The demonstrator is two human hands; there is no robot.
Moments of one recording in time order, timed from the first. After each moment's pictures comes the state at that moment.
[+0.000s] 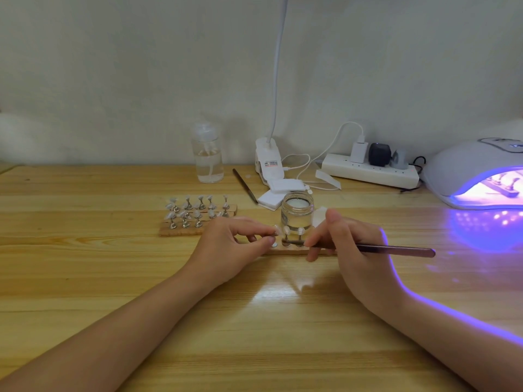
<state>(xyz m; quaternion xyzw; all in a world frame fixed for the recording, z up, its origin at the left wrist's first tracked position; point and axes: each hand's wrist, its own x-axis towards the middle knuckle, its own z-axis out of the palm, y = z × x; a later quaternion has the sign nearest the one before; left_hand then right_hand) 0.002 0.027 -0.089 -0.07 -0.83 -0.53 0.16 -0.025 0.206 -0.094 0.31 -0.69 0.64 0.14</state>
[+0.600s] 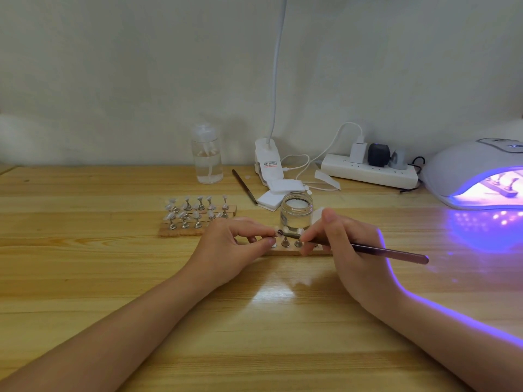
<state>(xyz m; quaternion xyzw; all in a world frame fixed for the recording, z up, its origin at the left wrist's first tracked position) 0.002 0.028 -0.089 -0.08 -0.83 -0.53 0.16 -0.025 0.205 -0.094 0.32 -0.70 0.61 0.16</state>
